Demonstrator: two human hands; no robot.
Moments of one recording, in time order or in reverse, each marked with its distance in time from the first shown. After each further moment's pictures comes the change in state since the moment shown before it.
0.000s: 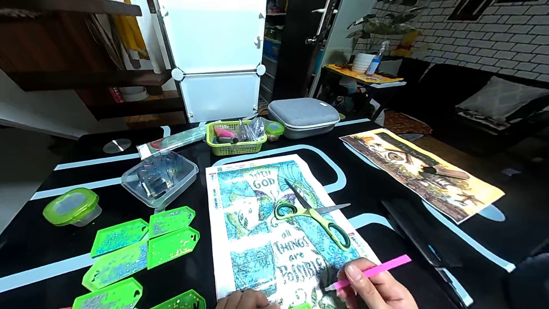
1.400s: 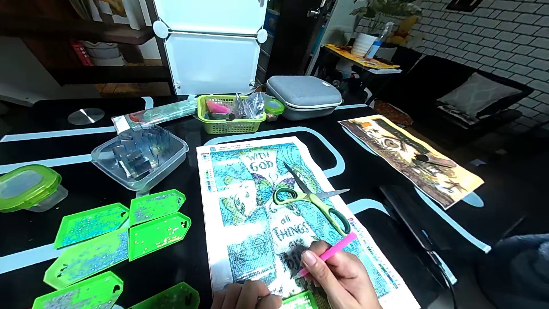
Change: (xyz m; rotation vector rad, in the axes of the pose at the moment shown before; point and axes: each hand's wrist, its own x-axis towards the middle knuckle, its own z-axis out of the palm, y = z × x) left_hand -0.002 0.003 0.006 0.032 0.049 -0.032; right_hand 0.023 0.025 0.035 -0.173 -0.207 -0.205
